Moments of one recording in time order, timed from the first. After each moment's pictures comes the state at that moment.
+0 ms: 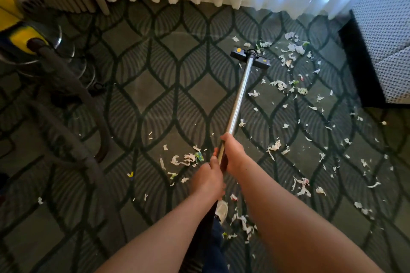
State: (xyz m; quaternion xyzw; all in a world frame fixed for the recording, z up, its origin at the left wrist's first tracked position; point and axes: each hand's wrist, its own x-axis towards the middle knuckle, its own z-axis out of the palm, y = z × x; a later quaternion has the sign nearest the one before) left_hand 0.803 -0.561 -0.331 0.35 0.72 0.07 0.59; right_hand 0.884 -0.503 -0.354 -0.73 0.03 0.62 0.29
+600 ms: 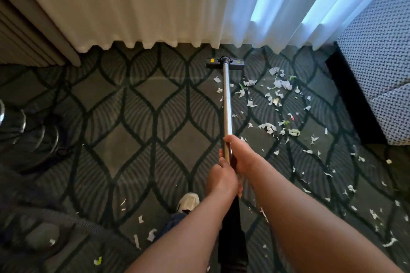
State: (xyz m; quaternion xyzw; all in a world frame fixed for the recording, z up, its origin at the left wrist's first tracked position) left_hand 0.969 -0.294 -0.355 0.30 0.73 0.11 0.60; right_hand 1.037 -0.235 -0.361 -0.71 -0.02 0.63 0.31
